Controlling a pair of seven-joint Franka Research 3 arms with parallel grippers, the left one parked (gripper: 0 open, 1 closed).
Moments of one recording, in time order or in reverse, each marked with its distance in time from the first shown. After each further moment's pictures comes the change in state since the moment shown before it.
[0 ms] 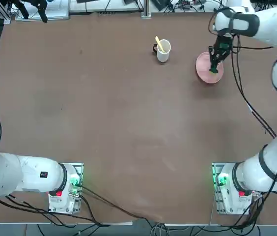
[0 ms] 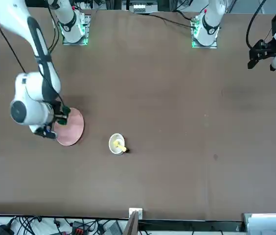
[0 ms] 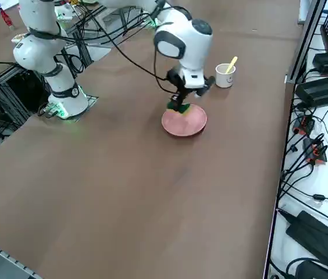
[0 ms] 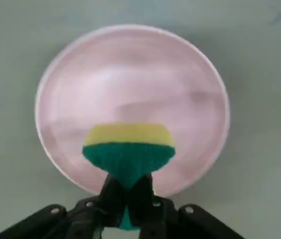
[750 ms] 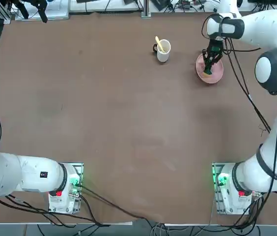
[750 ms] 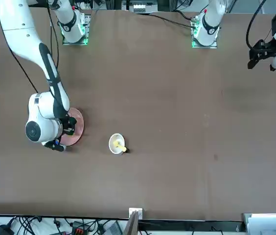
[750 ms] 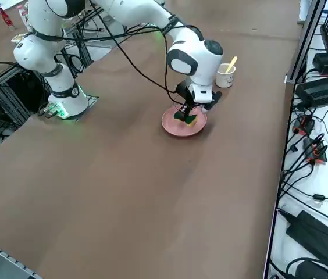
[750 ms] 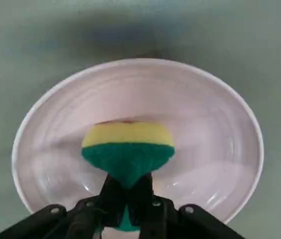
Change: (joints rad) arm 0.006 0.153 -0.014 0.112 -0.001 0.004 0.017
